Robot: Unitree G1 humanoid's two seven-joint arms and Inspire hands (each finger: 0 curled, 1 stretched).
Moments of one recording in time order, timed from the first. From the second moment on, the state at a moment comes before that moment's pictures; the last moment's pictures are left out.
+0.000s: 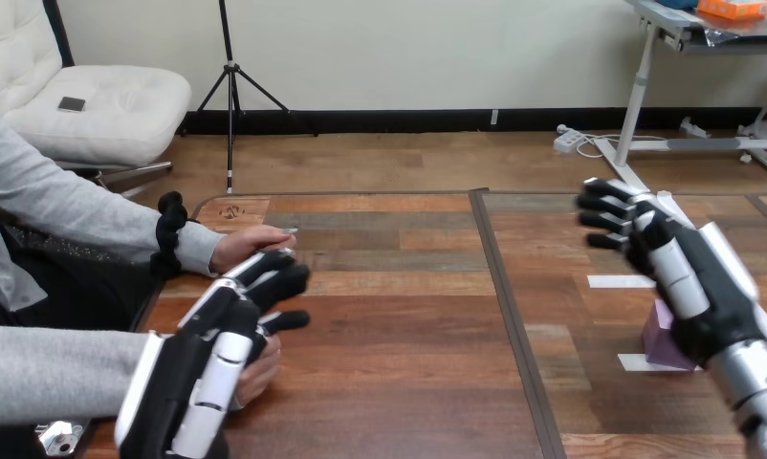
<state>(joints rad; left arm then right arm) 0.42 0.14 -0.05 -0.11 -0.27 -0.53 -0.28 -0.30 -0.40 -0.21 0.79 0.18 -0.58 0.44</state>
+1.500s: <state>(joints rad) 0.41 0.13 -0.02 -0.09 -0.27 -0.56 -0.31 -0.45 -0.56 -0.16 1.19 -0.10 -0.58 0.22</state>
